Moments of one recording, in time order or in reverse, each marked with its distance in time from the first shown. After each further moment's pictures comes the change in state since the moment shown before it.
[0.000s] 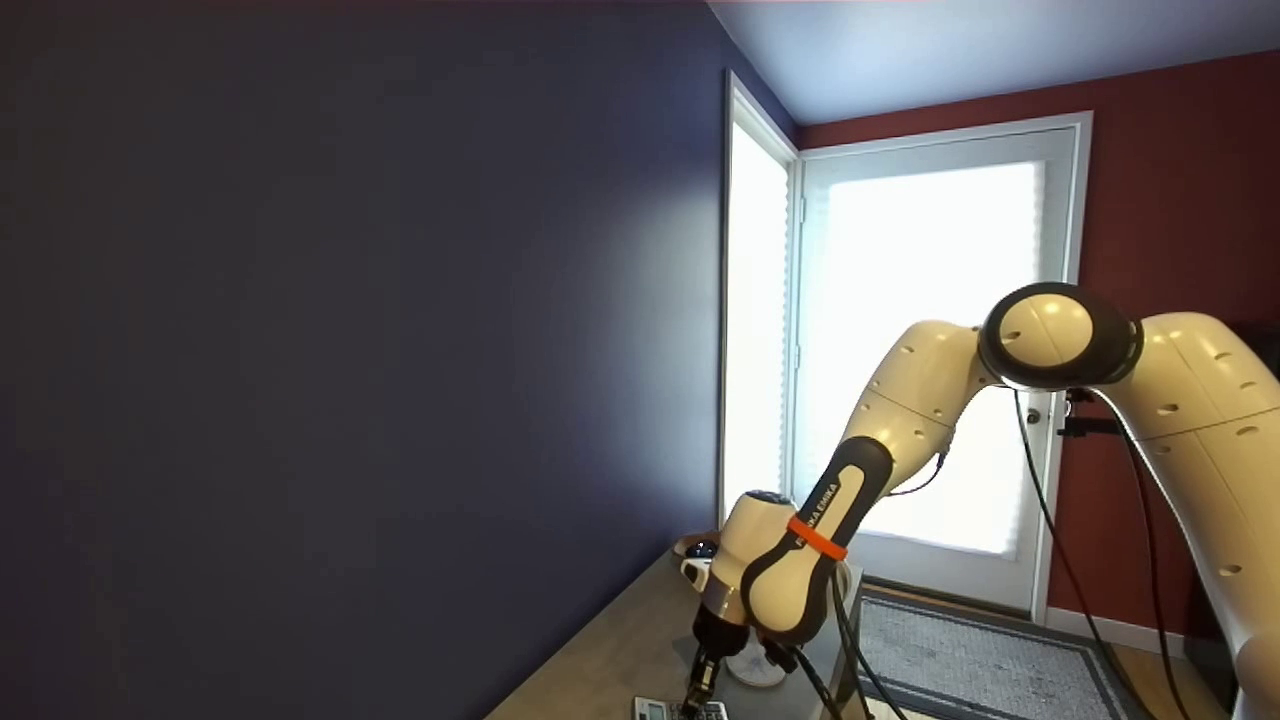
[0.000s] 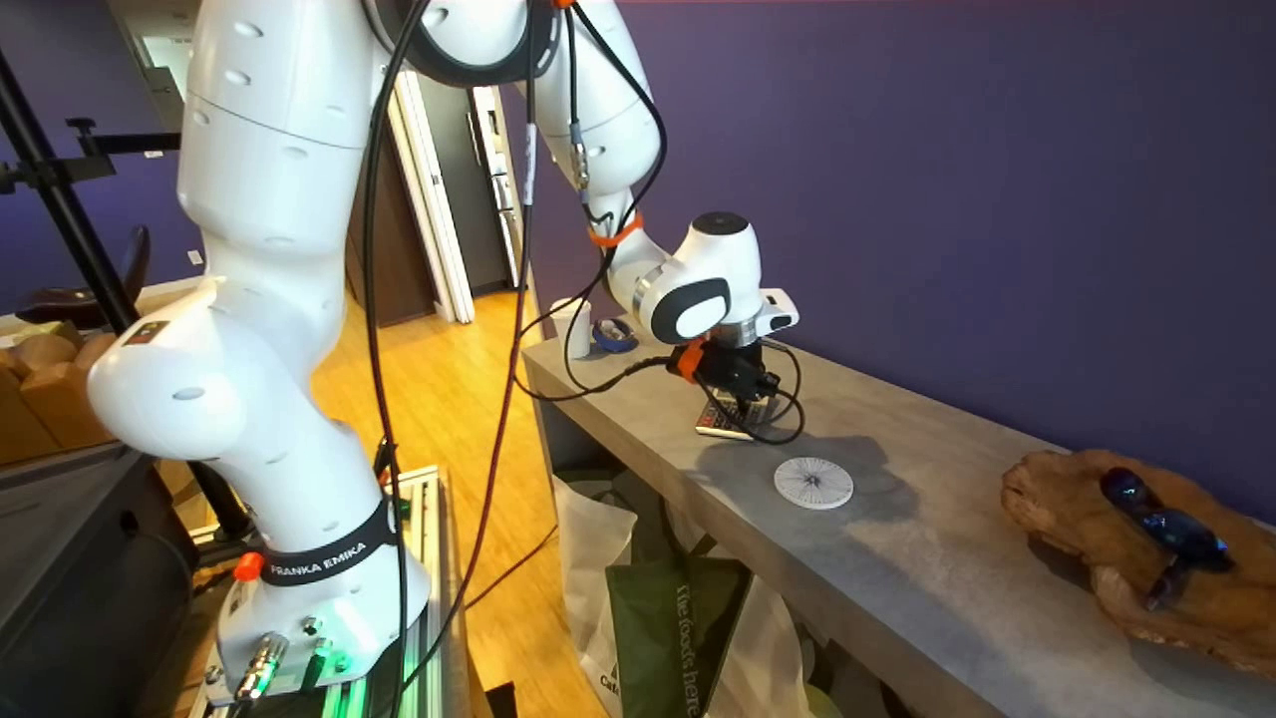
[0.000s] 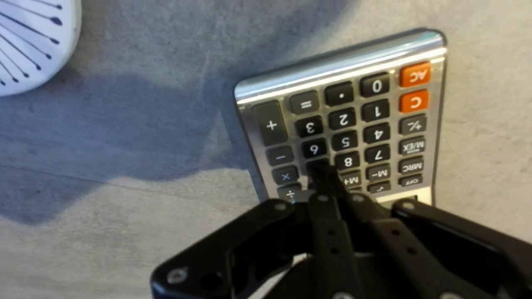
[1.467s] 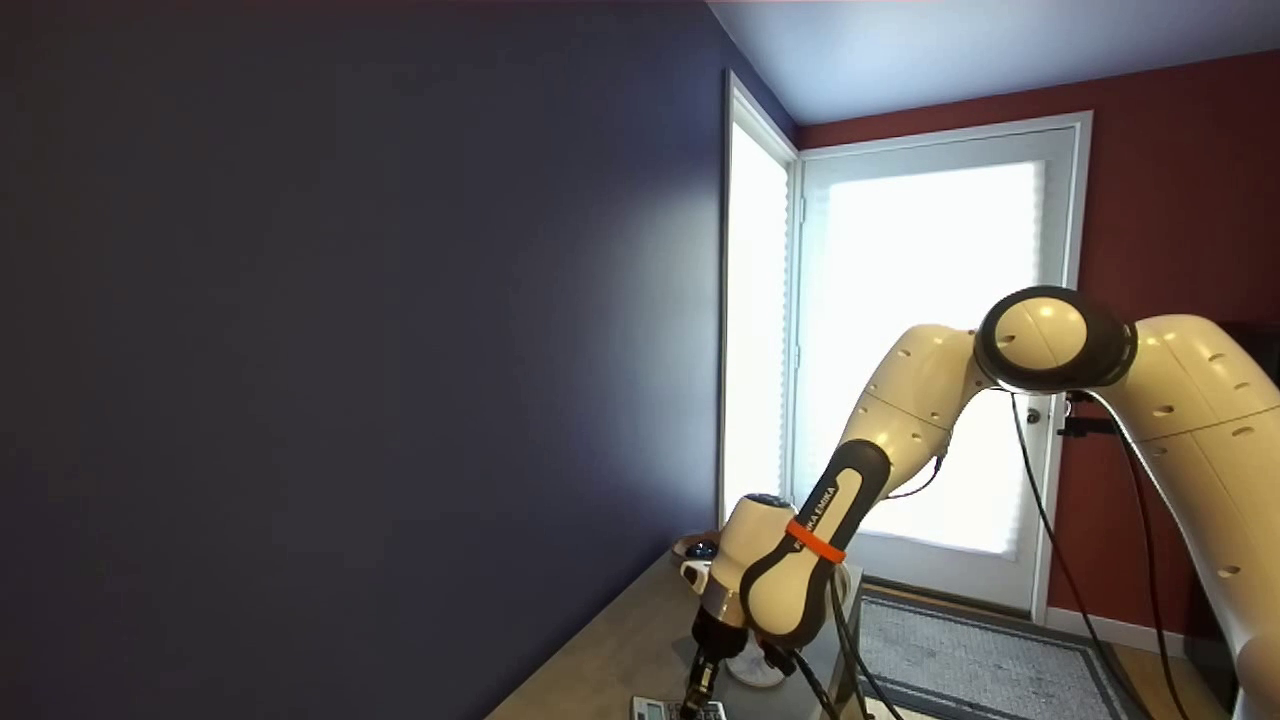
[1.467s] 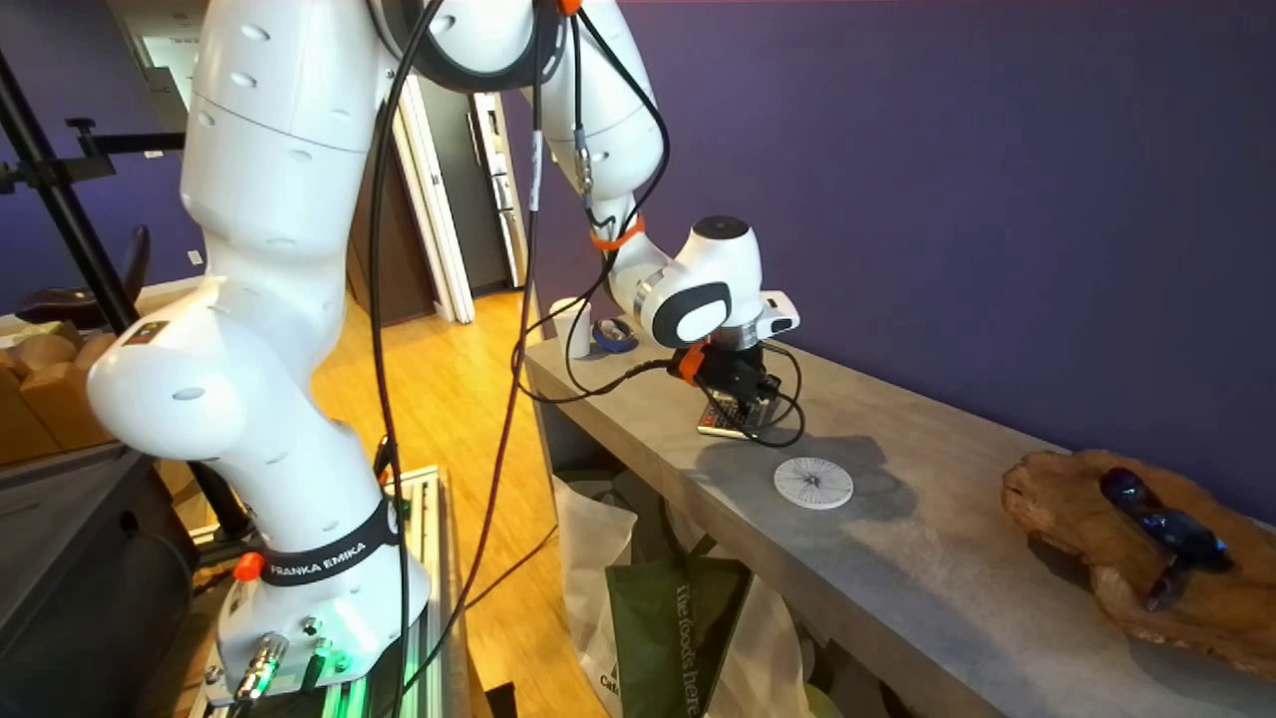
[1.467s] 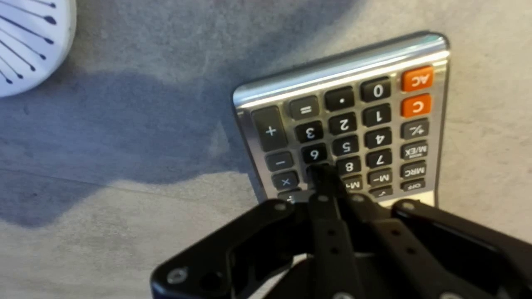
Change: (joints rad) arm 0.002 0.016 -0.003 0.007 0.000 0.012 0.000
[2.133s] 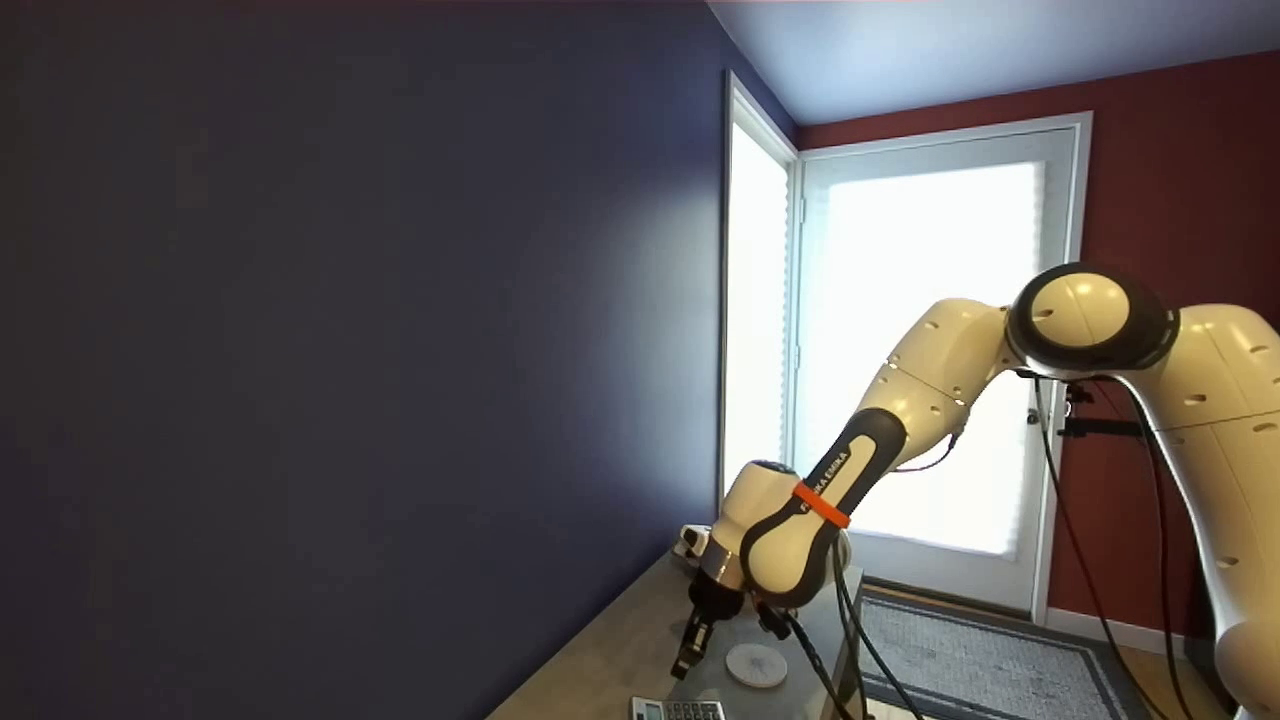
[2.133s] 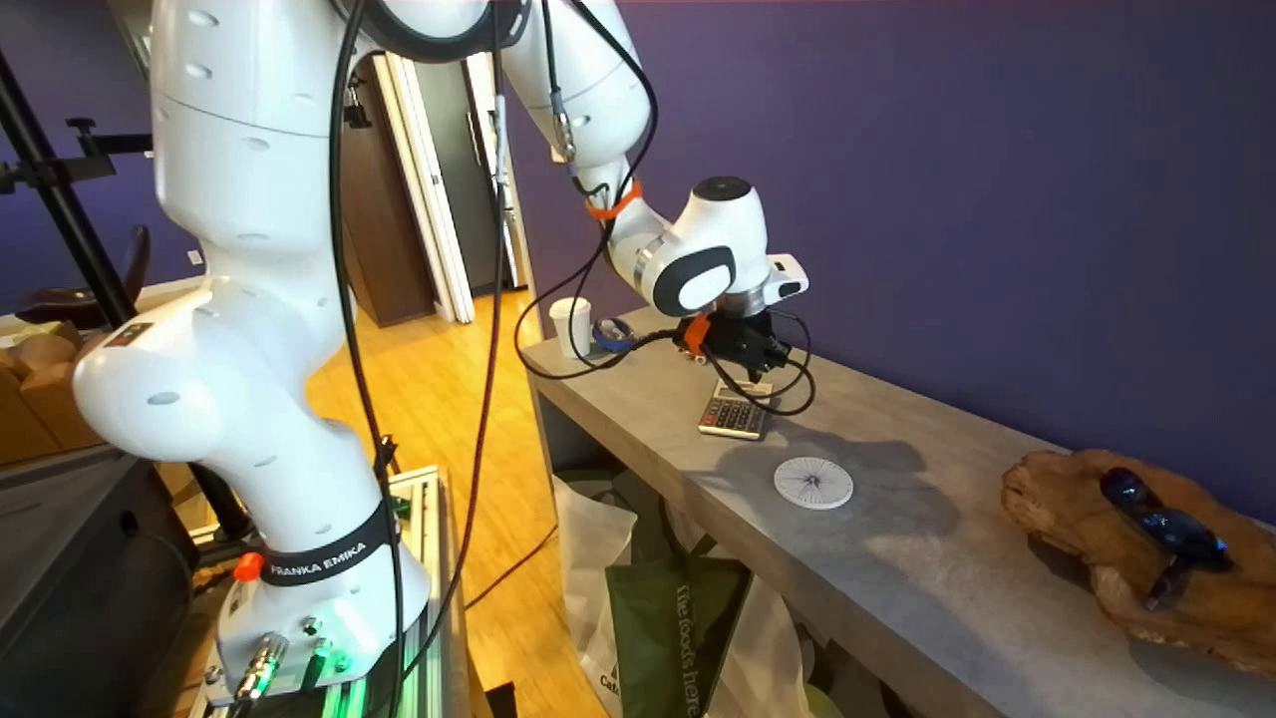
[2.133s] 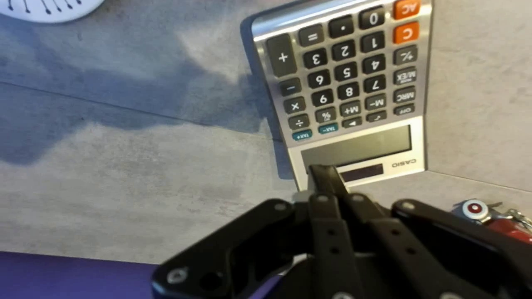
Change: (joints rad) arm -0.125 -0.096 0.125 -0.014 0.018 -0.030 -0.004
